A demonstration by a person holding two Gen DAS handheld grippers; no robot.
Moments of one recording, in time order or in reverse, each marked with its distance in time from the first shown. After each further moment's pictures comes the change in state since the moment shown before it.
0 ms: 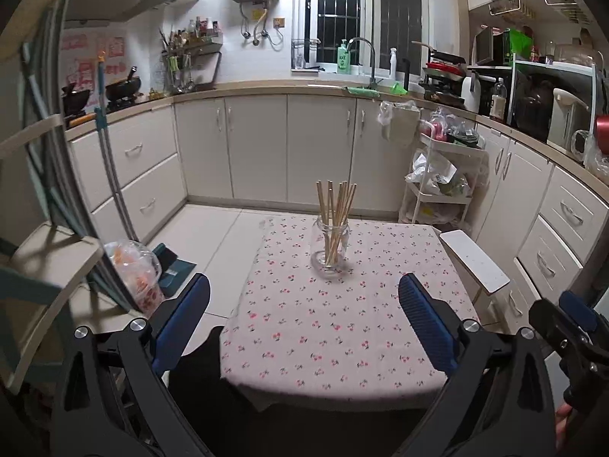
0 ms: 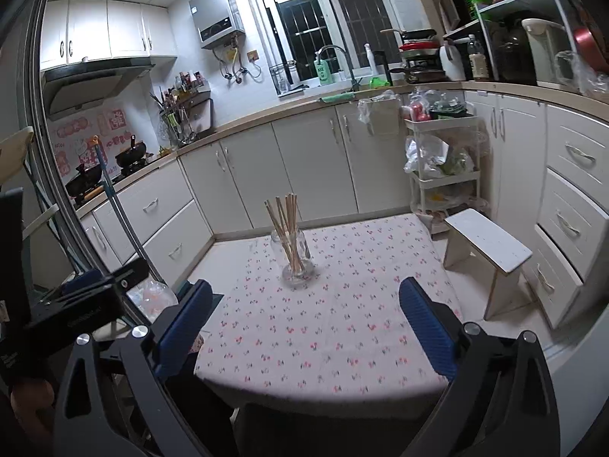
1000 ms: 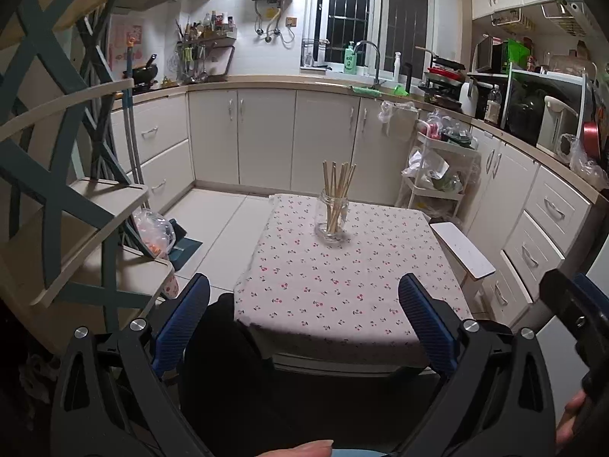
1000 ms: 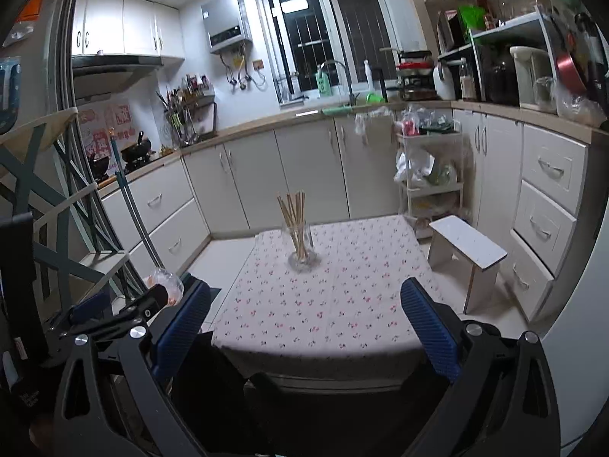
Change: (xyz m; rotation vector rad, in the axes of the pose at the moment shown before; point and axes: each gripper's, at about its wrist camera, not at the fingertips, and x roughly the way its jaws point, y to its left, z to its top) left arm -0.087 0.023 -0.060 -0.054 0.014 -0.007; right arm -0.100 0.047 -0.033 -0.049 -0.051 -0.045
